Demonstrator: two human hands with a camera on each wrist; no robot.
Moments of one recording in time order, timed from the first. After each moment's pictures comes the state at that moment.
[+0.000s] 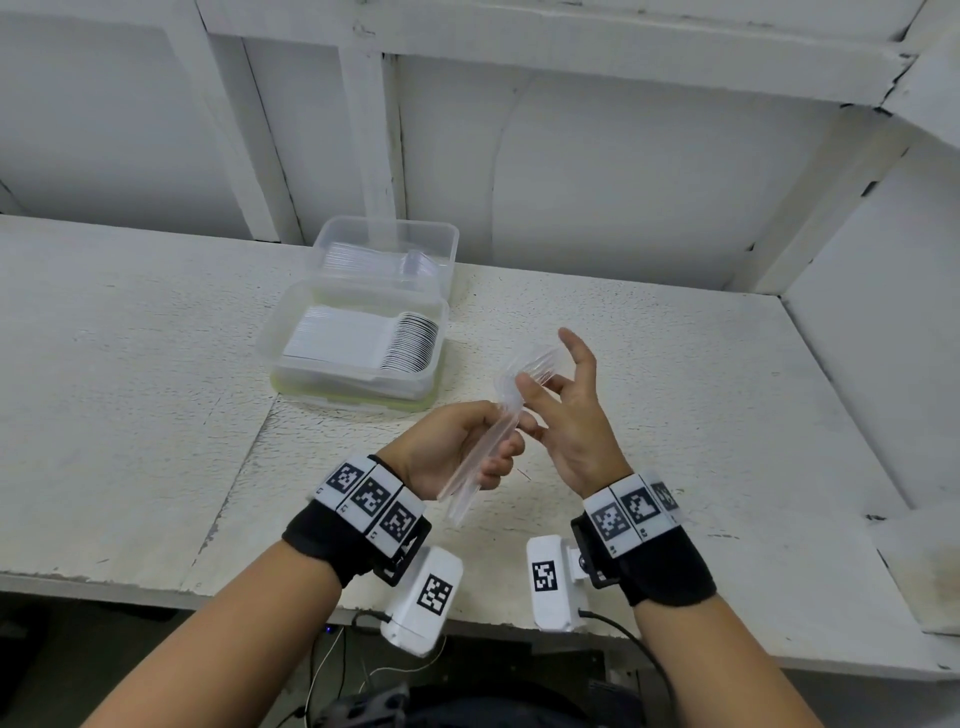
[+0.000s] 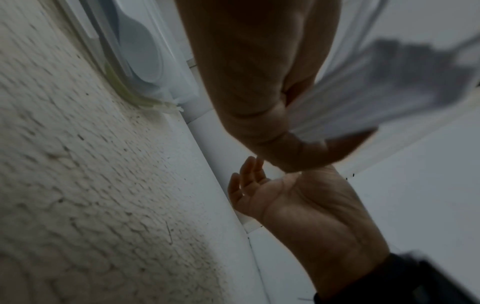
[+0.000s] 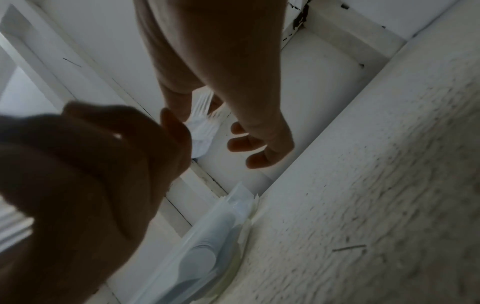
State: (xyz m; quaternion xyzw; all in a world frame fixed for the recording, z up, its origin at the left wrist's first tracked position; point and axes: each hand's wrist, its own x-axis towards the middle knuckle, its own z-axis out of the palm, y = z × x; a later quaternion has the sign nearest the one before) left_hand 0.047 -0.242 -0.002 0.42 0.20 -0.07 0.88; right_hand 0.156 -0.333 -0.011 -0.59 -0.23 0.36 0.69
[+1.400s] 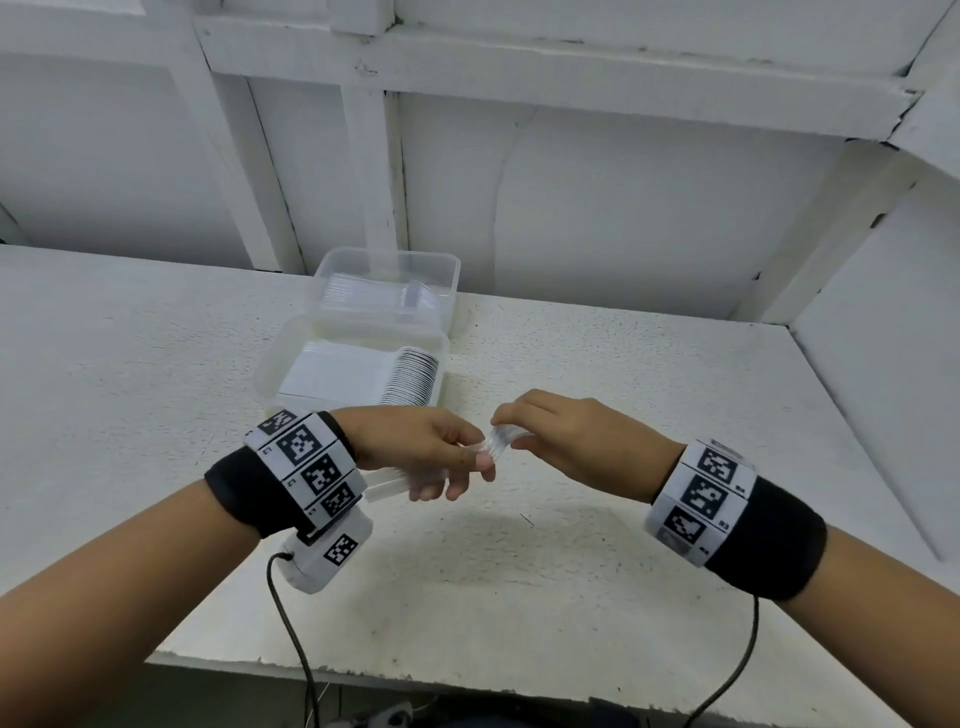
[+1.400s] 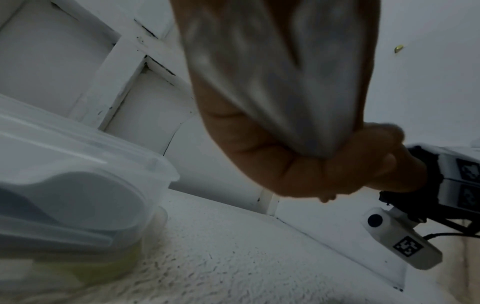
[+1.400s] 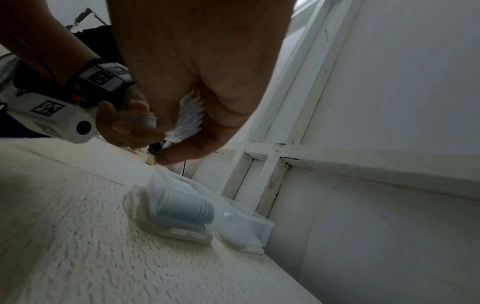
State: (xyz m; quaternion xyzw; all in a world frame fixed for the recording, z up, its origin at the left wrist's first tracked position) left_hand 0.047 -0.182 0.035 0.77 0.14 -0.24 0.57; right_hand 0.202 -0.327 0.023 -0.61 -0.78 0.02 0.14
